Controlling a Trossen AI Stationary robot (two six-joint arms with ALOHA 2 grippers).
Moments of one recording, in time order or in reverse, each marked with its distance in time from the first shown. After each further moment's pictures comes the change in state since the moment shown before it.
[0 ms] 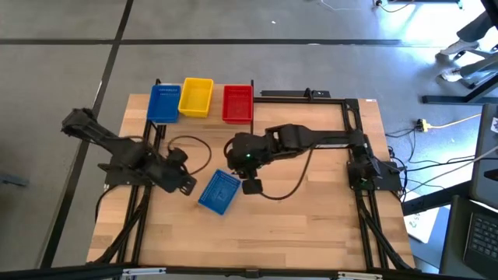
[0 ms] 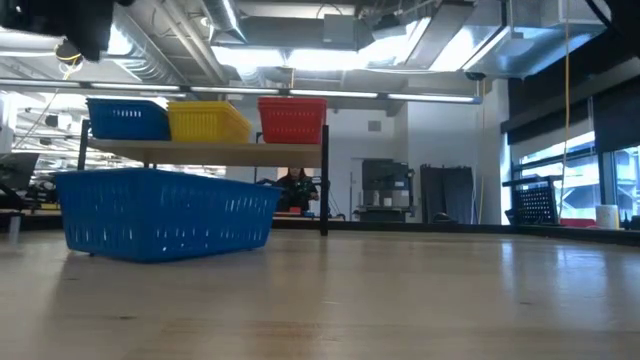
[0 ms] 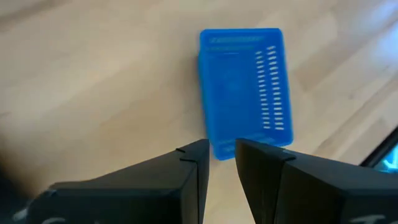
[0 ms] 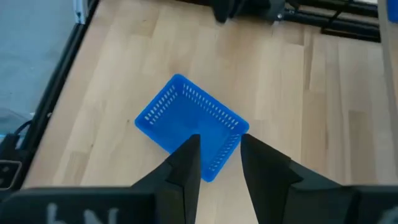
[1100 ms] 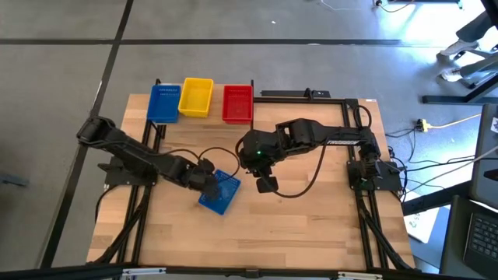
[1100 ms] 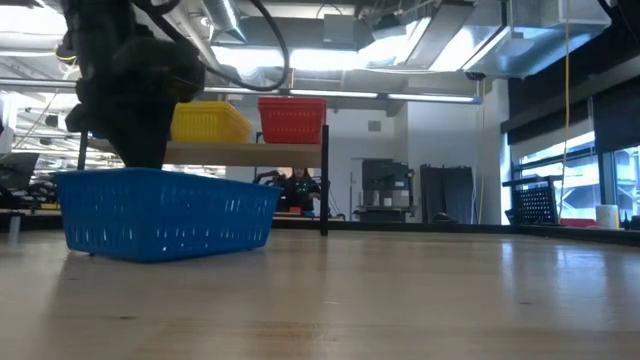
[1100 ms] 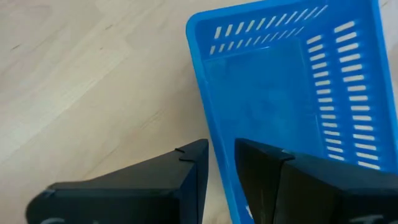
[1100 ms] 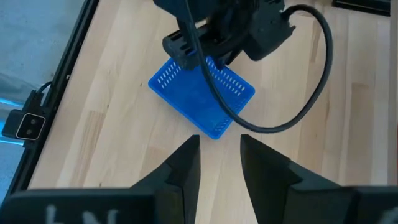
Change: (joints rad) left arm 0.176 0.342 -0.198 0.441 0.077 0.290; right arm 0.003 -0.074 0.000 -0.171 -0.028 -0.023
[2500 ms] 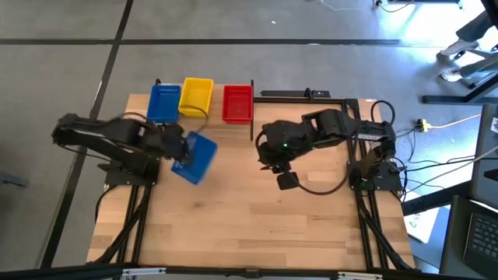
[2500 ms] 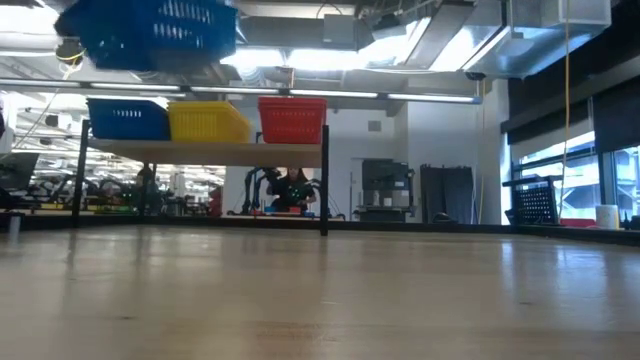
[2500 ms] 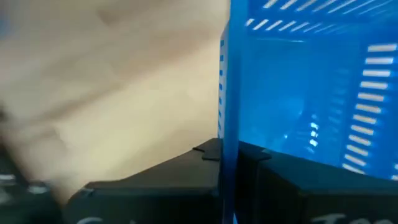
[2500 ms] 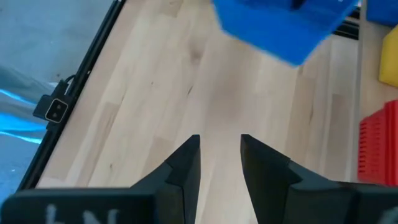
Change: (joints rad) left arm 0.149 -0.428 0.260 -0.523 -0.095 -0.010; right arm 0.022 -0.141 -0.001 -0.073 0.001 -0.053
